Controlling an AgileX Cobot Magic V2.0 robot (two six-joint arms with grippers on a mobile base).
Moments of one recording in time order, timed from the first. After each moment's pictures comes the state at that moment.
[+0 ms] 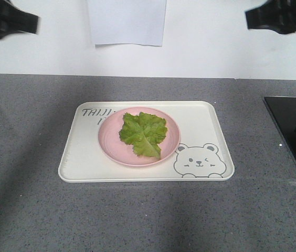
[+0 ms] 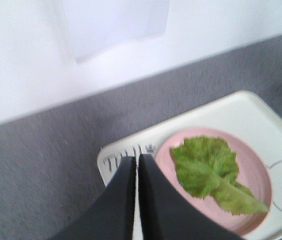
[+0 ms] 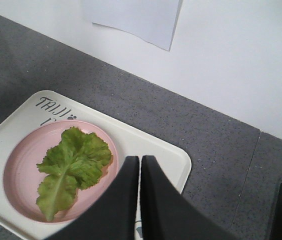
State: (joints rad) left arm -0.27 1.30 -1.57 -0.12 0.86 0.13; right arm 0.19 1.32 -1.58 0.27 0.89 -0.35
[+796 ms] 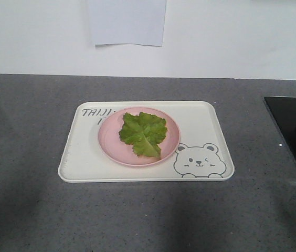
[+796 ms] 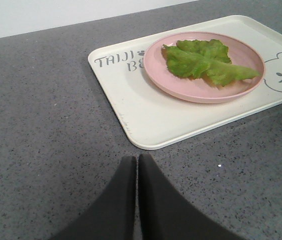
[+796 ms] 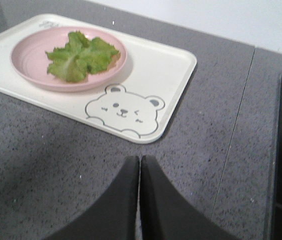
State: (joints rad) left arm -0.27 0.50 -0.45 -0.16 0.46 0.16; right arm 0.19 0.35 -0.41 0.29 0.54 -0.39
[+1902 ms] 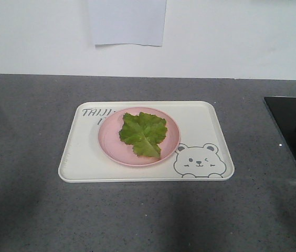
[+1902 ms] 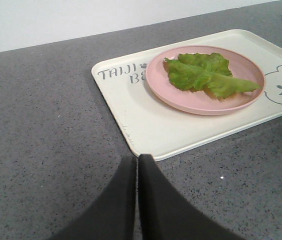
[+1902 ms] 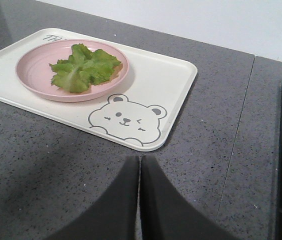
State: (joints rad) left arm -0.27 0.49 -0.43 -0.17 0.41 0.16; right arm 0.19 0.34 -0.41 0.31 0.54 -0.39
